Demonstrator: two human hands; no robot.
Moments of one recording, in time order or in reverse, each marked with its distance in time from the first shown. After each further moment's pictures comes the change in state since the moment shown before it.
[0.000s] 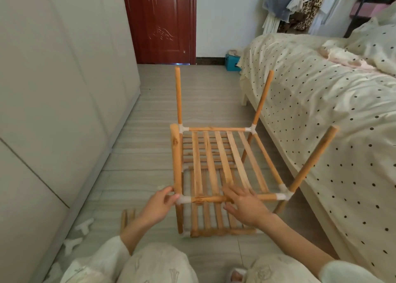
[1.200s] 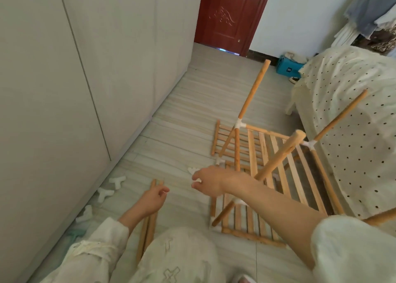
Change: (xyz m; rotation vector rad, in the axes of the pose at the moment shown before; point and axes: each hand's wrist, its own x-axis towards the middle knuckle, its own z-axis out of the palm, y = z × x) left_hand -0.032 -0.136 -0.053 -0.002 0.096 -0.312; right_hand 0.062 -0.232 -0.064 -0.278 -0.454 -0.248
